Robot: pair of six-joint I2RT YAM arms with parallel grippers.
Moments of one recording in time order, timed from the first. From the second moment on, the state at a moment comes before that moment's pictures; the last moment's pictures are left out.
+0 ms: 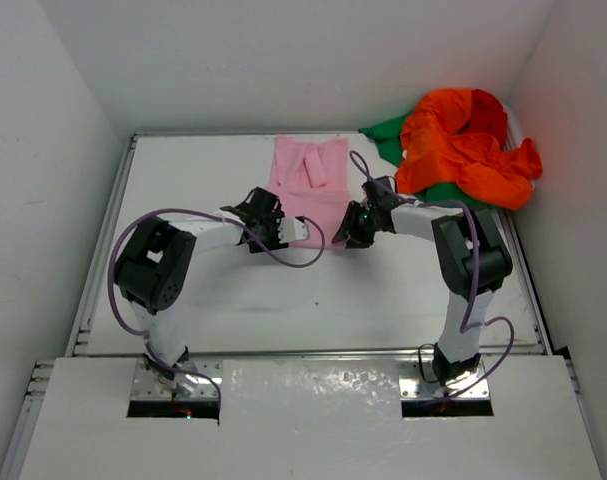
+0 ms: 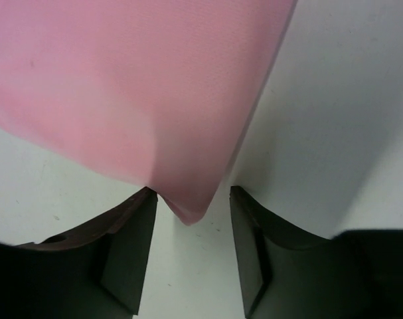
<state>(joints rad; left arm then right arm) -0.49 1.82 1.07 -0.30 0.02 0.99 0.33 1.92 1.07 -0.17 -0.33 0.66</state>
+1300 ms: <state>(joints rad) -0.77 1.25 0.90 -0.94 0.17 0.68 0.57 1.27 0.73 -0.60 -0.49 0.37</state>
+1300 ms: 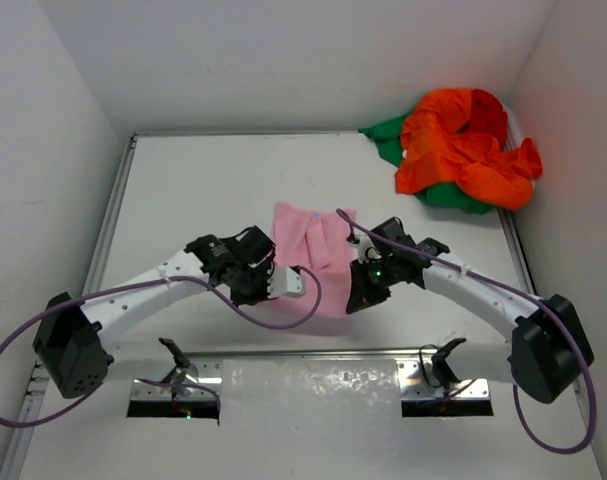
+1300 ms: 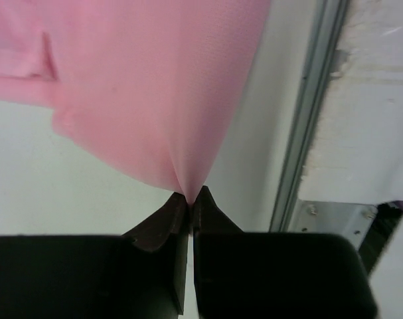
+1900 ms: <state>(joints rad) -0.48 1.61 1.45 -1.17 0.46 0.68 0.37 1.48 1.14 -0.87 -0.57 0.29</state>
